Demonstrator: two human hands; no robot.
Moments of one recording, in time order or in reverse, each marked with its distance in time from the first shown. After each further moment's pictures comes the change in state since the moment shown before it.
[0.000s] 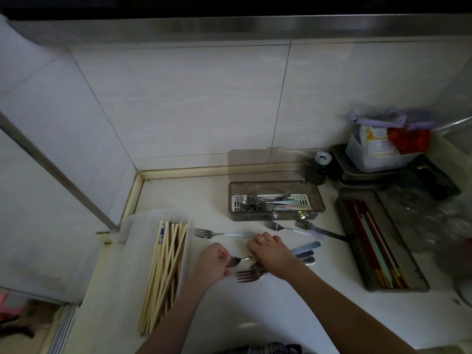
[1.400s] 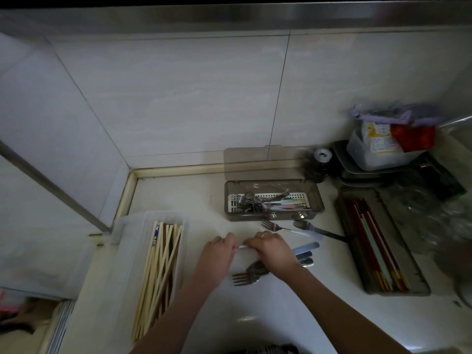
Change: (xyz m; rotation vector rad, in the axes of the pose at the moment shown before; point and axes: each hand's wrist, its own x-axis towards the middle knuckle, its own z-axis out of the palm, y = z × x) left_hand 0.017 0.014 0.012 0.831 0.134 0.568; right_hand 0.001 0.010 -0.005 0.217 0.234 0.018
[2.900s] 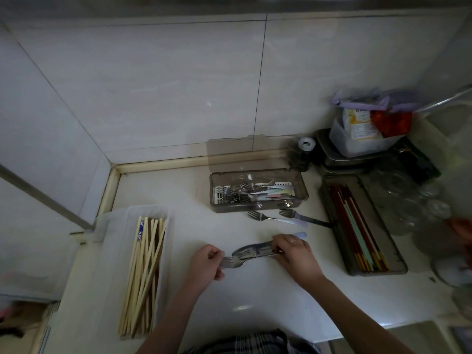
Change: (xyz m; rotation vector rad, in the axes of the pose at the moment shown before) left_hand -0.026 0.007 0.026 -0.948 -0.098 -0.623; right_hand -0.080 0.059 0.024 0.194 0.128 0.256
